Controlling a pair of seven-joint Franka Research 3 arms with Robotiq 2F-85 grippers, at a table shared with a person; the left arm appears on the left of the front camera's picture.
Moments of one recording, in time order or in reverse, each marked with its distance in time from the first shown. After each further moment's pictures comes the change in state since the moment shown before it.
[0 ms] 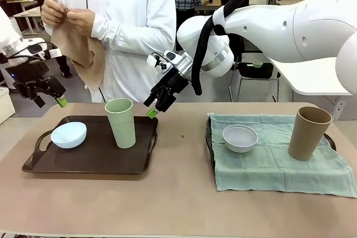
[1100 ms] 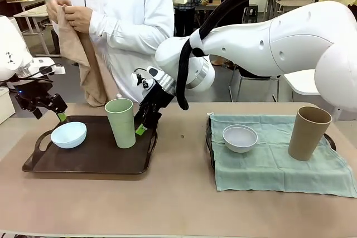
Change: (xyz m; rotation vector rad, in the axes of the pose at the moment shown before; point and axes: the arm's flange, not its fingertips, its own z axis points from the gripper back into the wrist) left arm -0.003 0.017 -0.056 0.157 0.029 0.033; right arm 0.007 0.004 -0.067 -0.027 0.111 0.016
